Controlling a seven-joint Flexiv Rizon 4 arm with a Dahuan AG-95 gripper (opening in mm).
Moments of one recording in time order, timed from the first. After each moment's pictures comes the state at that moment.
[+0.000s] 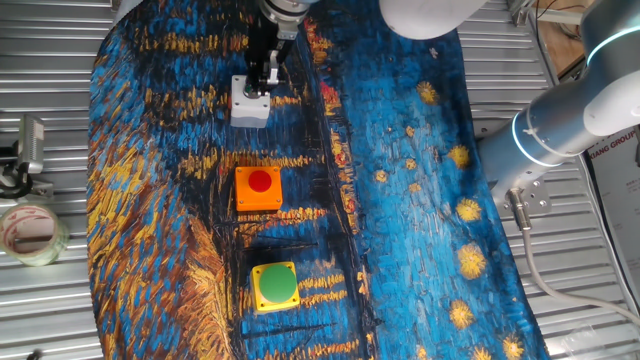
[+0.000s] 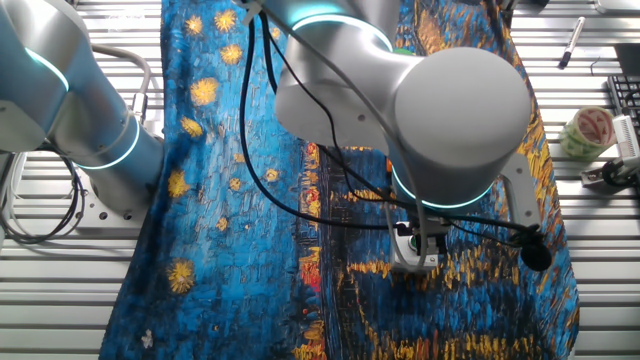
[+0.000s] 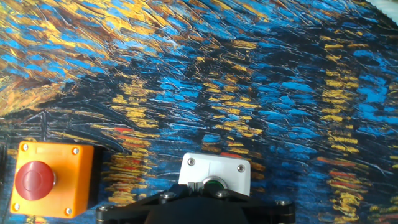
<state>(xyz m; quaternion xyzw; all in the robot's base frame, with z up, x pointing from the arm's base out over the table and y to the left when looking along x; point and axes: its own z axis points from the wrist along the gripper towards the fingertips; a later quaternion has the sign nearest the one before) 0.521 -0.141 0.107 -0.03 1.00 0.03 0.07</state>
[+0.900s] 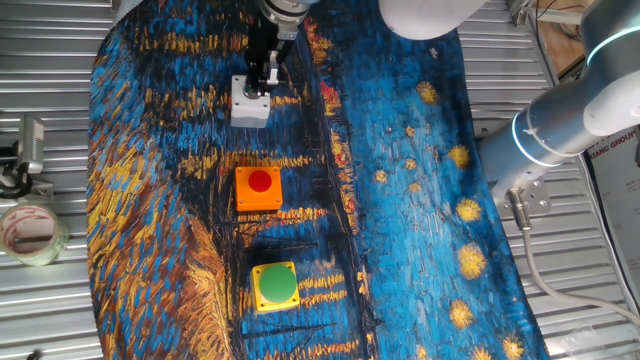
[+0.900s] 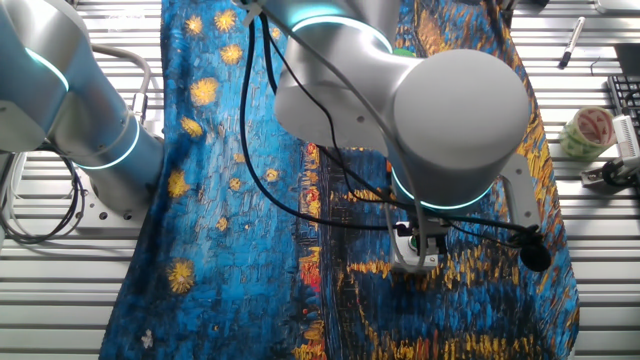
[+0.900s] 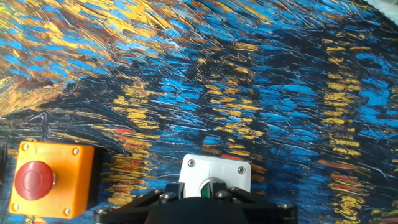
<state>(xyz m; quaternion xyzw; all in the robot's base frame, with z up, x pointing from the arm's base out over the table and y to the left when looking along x) 0.521 -0.140 0.105 -0.03 1.00 0.03 0.07</state>
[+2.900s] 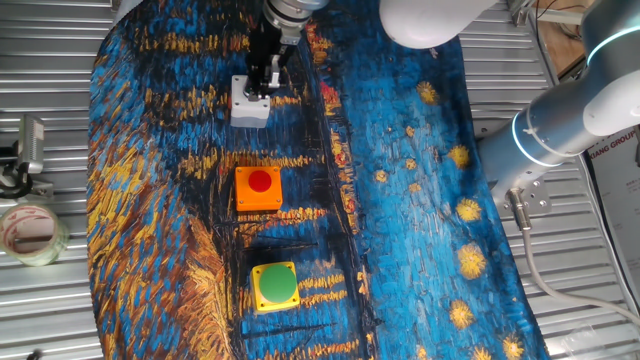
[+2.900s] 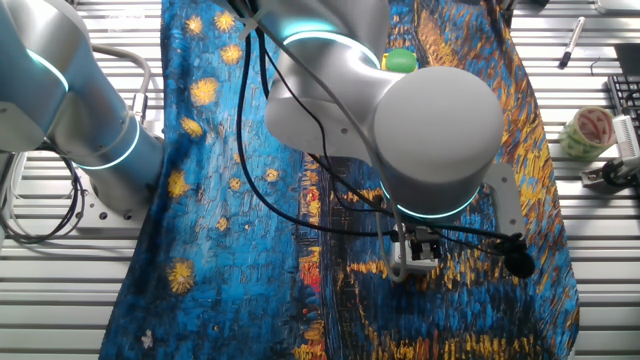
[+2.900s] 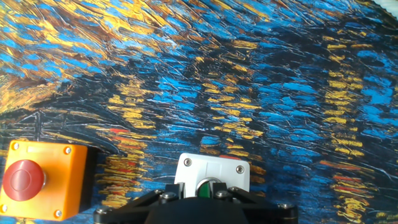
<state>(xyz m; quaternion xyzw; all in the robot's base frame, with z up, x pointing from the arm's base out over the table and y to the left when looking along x) 0.519 -0.144 0.093 -0.03 1.00 0.03 0.09</state>
